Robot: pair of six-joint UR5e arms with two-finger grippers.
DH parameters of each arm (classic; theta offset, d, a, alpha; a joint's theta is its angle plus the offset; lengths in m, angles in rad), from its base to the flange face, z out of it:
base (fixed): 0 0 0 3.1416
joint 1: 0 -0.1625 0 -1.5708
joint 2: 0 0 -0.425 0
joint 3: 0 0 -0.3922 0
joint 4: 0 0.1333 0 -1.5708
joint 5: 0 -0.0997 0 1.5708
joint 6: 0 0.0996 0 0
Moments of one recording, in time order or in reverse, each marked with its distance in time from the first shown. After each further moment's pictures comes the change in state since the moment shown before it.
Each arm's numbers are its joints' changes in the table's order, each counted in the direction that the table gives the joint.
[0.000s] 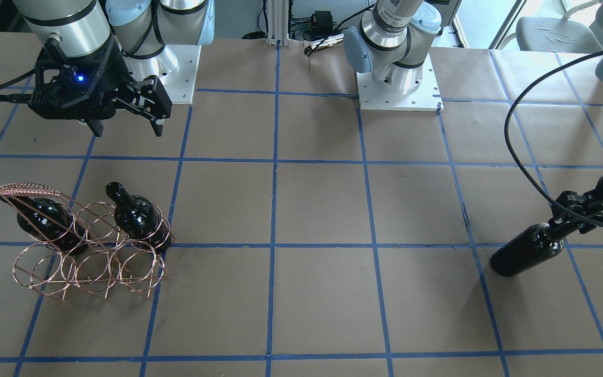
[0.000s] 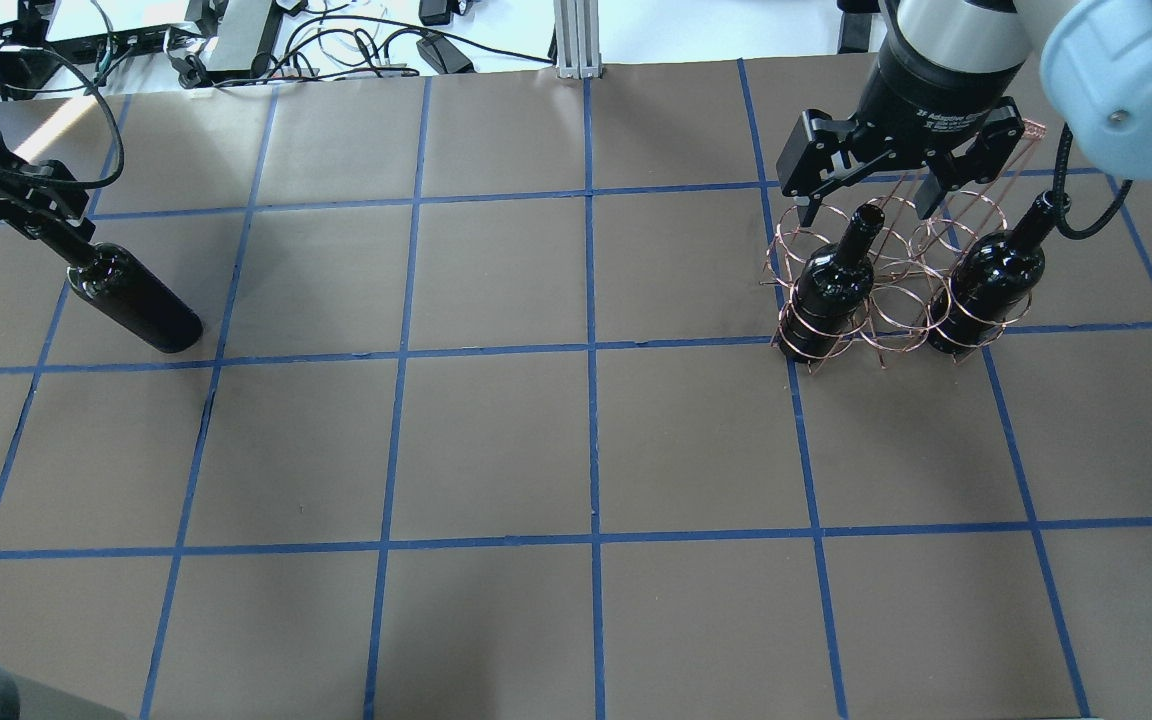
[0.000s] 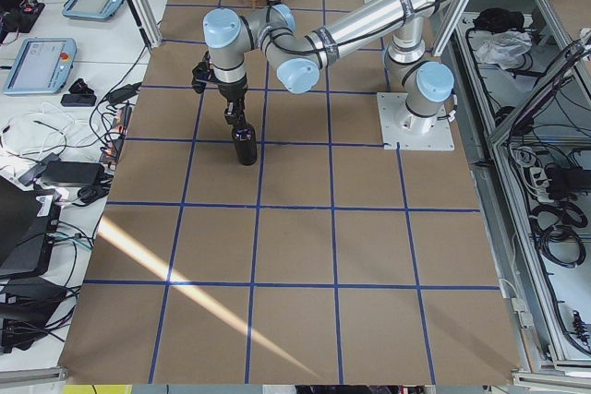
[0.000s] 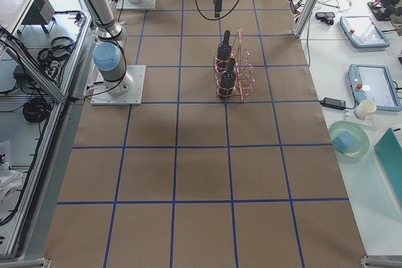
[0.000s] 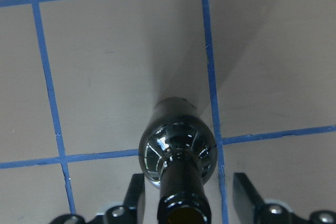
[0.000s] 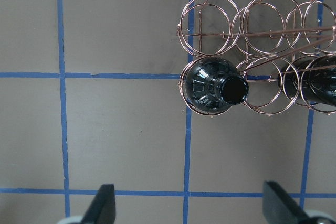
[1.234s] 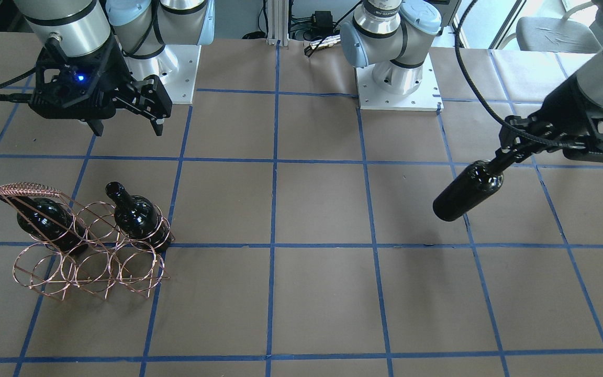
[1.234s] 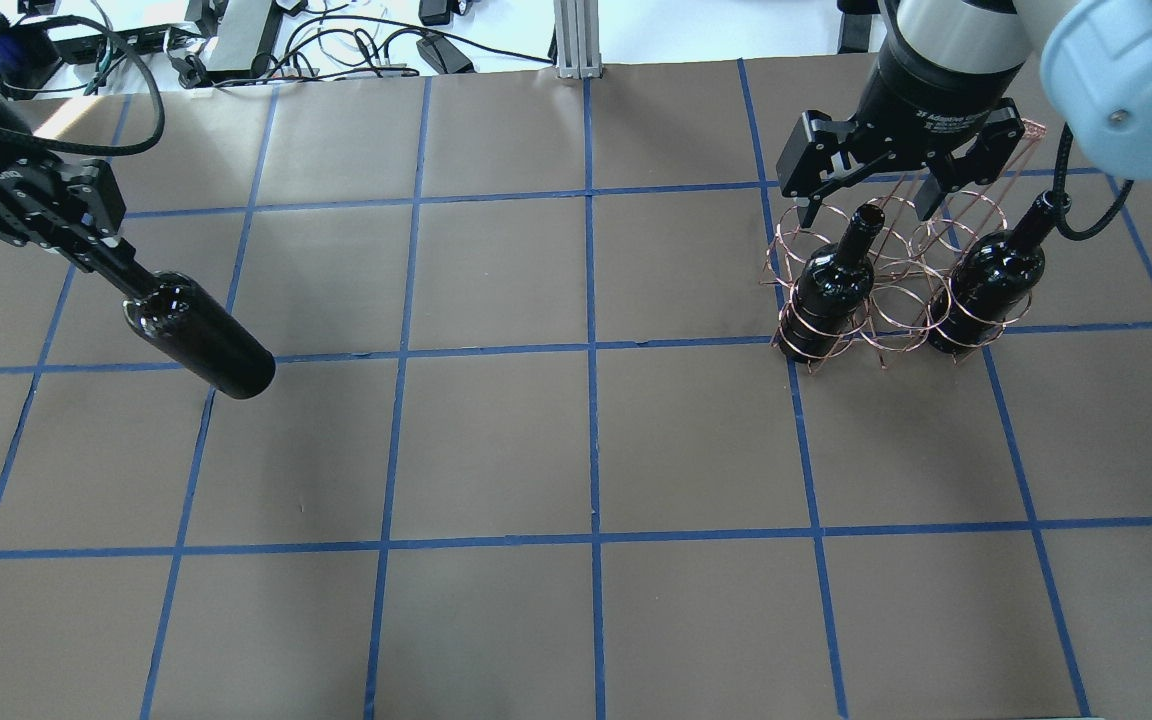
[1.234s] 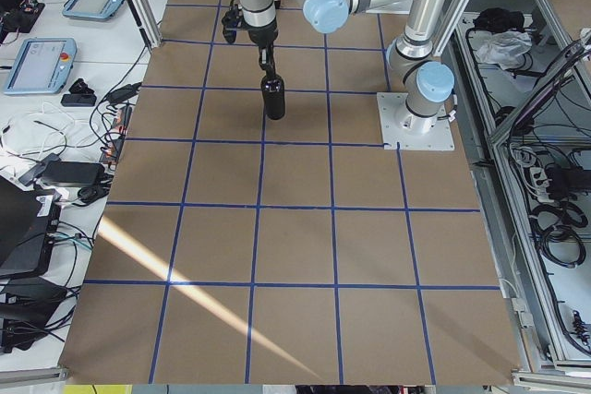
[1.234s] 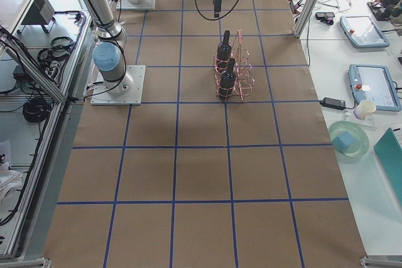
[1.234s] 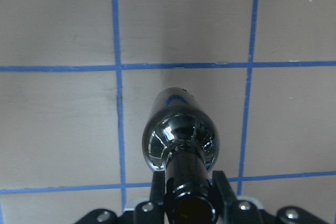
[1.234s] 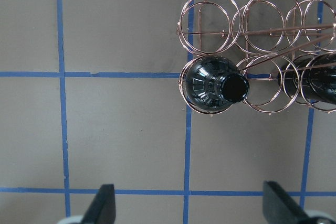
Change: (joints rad) left arm 0.169 0.271 -0.074 -0.329 0.062 -0.311; right arm 0.000 -0.001 0.000 0.004 0.001 0.004
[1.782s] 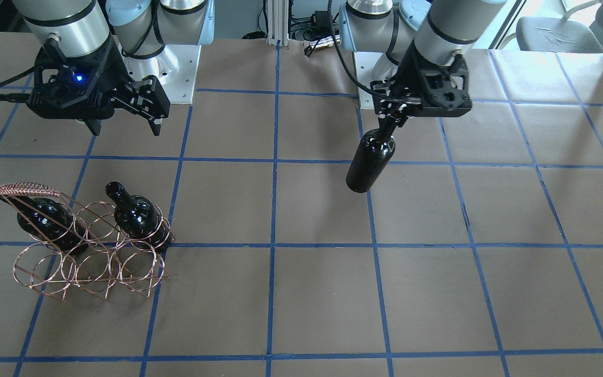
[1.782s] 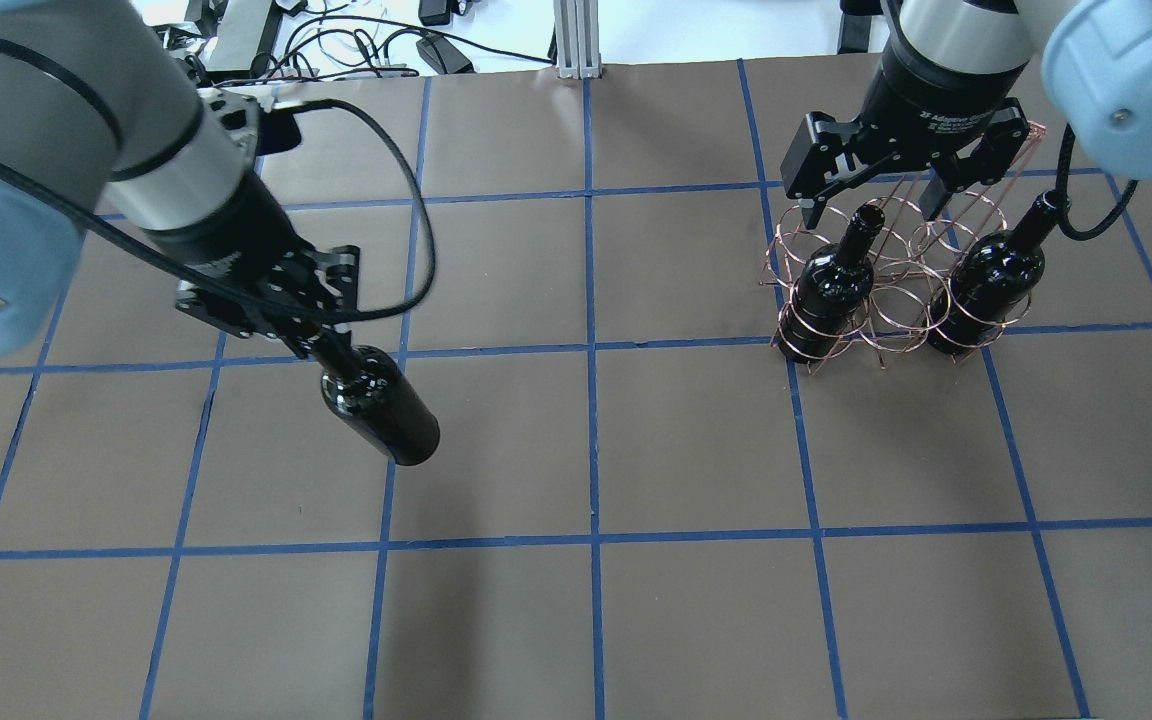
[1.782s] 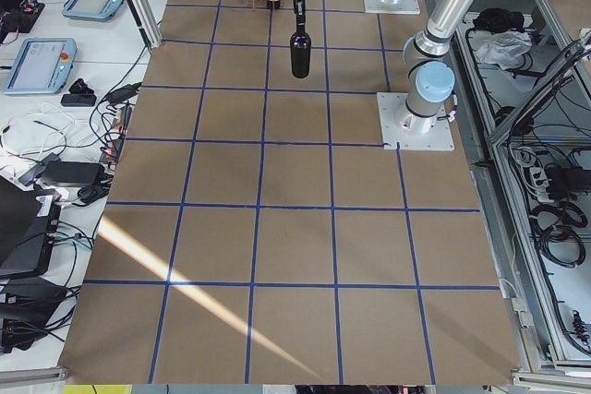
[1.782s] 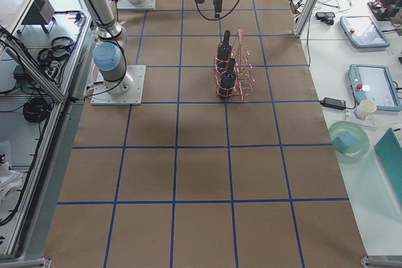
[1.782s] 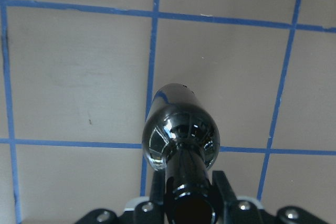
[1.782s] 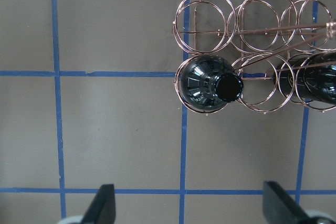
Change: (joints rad) left arm 0.406 0.109 -0.180 0.105 0.007 -0.425; right arm 0.001 0.002 0.000 0.007 0.011 -0.004
